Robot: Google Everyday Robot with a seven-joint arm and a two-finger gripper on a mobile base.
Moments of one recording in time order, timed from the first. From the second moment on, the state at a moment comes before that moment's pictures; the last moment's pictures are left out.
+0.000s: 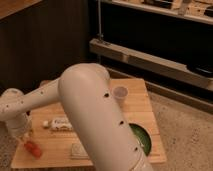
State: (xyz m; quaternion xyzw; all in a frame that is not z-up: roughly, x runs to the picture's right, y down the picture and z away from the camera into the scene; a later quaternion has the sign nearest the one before) arm -0.412 0.242 0.719 -0.06 -0.38 -0.88 0.29
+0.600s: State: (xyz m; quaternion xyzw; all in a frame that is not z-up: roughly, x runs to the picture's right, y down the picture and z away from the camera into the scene) arm -0.419 0.269 0.722 -0.04 -0.34 -0.90 0.26
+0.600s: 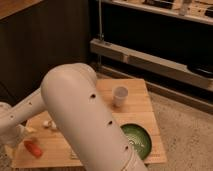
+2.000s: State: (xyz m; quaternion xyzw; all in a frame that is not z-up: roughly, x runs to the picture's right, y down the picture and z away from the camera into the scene) arm -0.423 0.292 0.752 -0.05 -0.36 -0.89 0.26
